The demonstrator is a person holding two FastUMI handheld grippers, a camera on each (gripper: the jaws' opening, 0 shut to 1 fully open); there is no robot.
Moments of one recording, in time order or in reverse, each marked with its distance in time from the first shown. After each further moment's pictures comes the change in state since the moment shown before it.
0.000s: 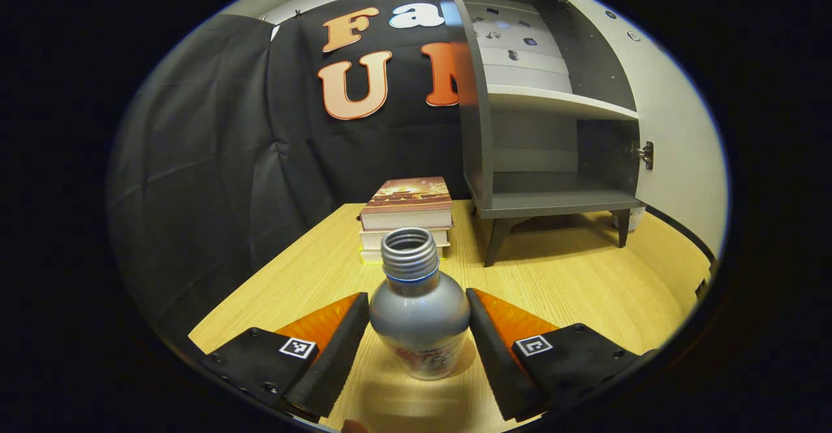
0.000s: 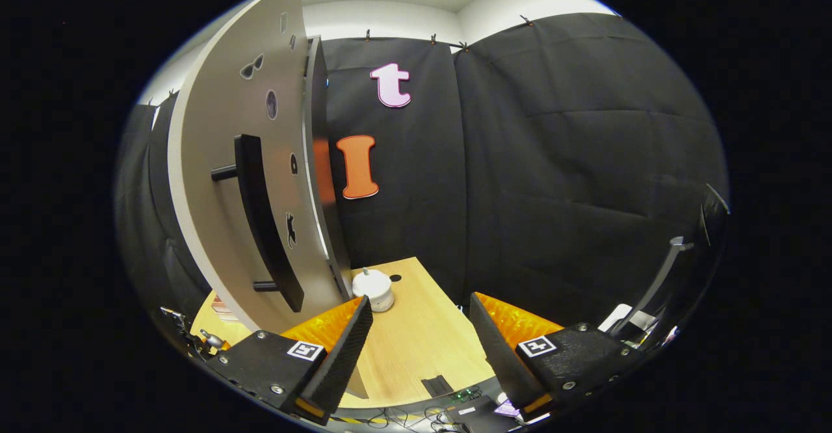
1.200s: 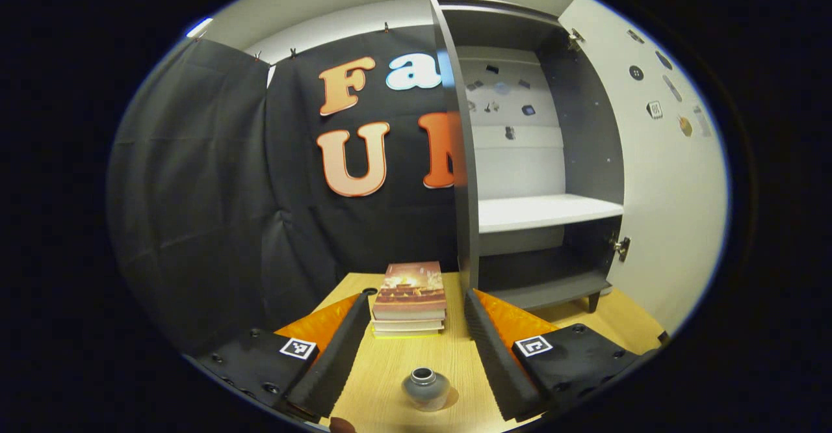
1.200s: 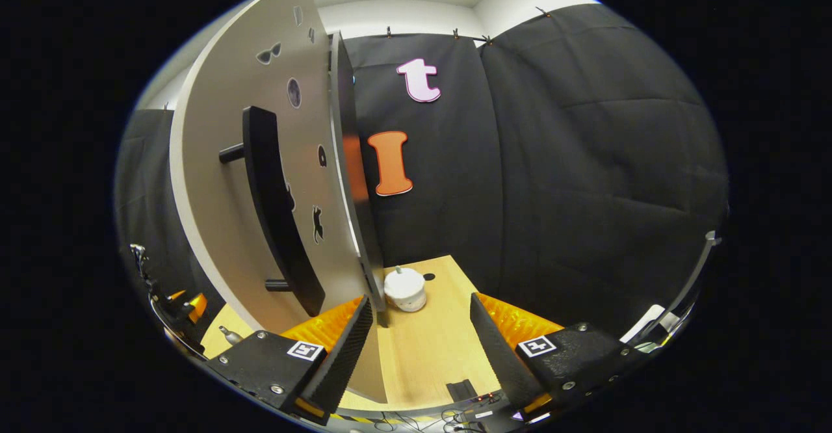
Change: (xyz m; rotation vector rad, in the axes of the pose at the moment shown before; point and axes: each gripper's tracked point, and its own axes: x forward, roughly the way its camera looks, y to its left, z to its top) left arm -0.073 0.010 0.214 0.026 -0.213 -0.014; right arm 0.007 0.026 -0.005 0.013 0.014 0.181
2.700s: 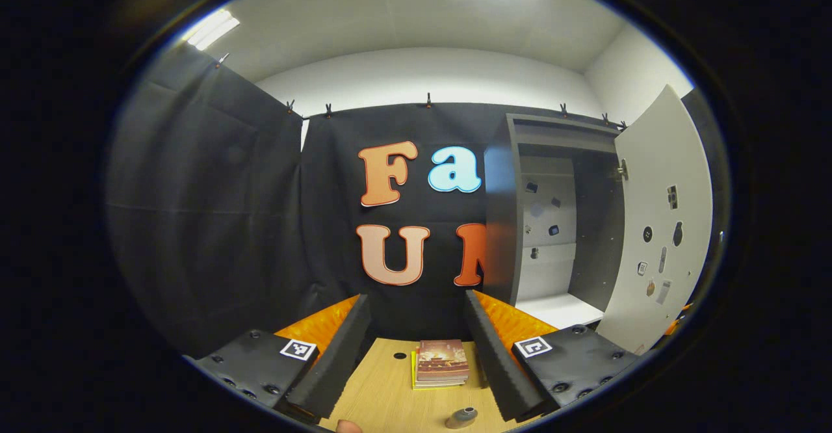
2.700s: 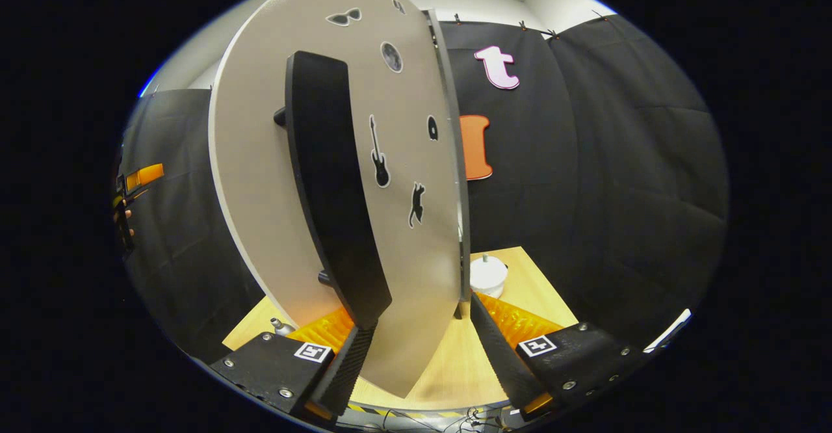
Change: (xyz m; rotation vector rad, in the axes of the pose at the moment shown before) left arm -0.094 0.164 0.257 -0.083 -0.213 0.024; right arm -0.007 0.081 -0.018 -0.082 0.065 0.236
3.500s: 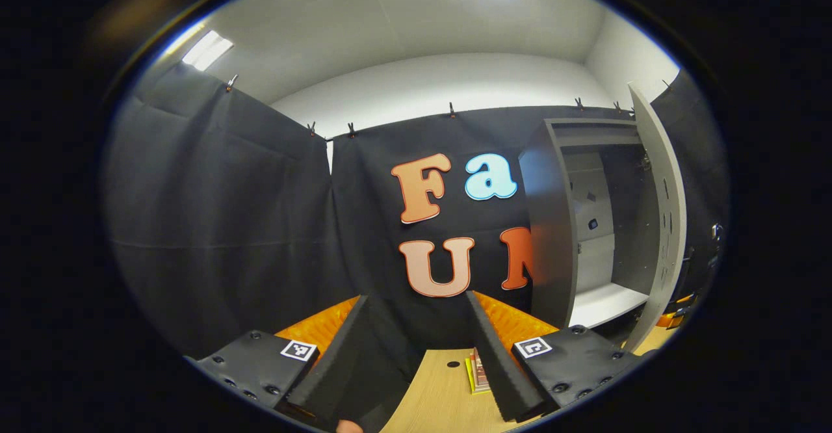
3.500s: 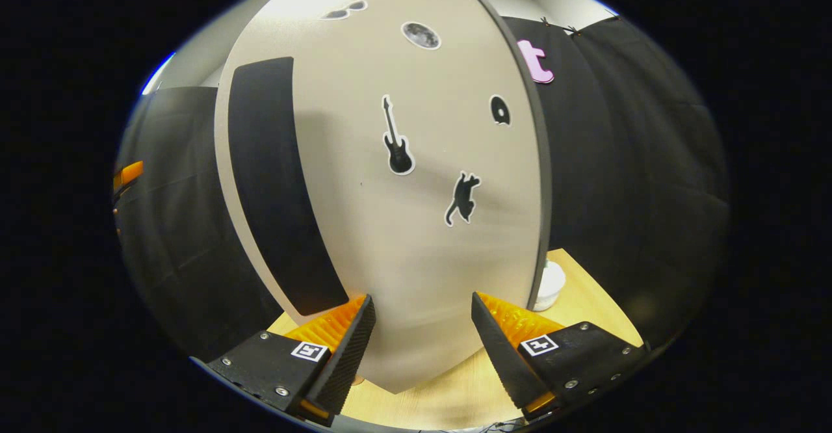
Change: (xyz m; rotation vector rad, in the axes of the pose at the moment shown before) left arm -0.001 0.100 0.018 0.110 -0.042 0.098; right arm 0.044 0.039 -0.010 0.019 -0.012 0.069
